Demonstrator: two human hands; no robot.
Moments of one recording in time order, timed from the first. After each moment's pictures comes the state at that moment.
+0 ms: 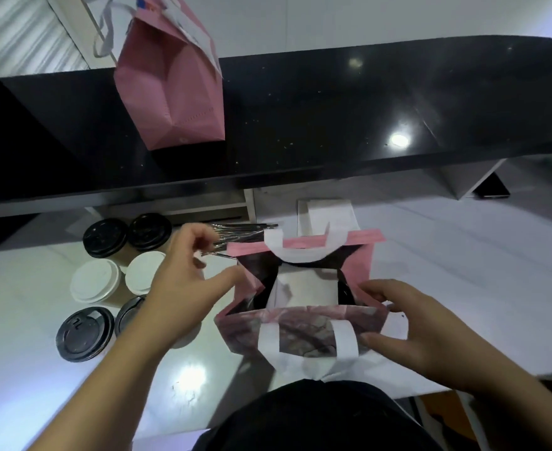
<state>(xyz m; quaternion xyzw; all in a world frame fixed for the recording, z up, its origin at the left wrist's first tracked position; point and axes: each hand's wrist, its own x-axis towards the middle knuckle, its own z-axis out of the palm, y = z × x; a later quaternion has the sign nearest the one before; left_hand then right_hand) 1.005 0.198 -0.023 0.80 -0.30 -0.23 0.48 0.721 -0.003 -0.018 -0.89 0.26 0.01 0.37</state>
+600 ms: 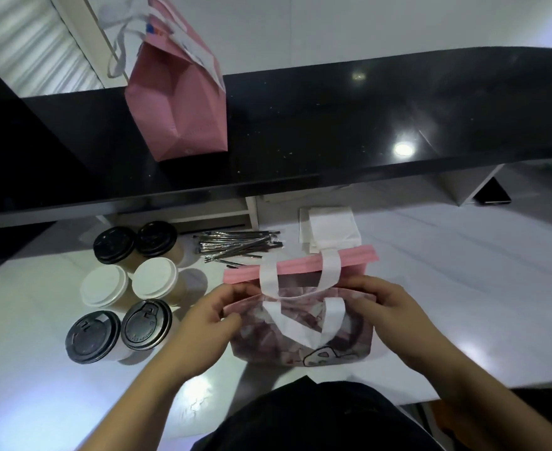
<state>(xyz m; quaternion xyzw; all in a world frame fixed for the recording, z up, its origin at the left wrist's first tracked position) 0.971 0.219 -0.066 0.74 -0.33 -0.36 0.46 0.754 0.005 -0.054 -0.68 0.32 -0.10 0.65</state>
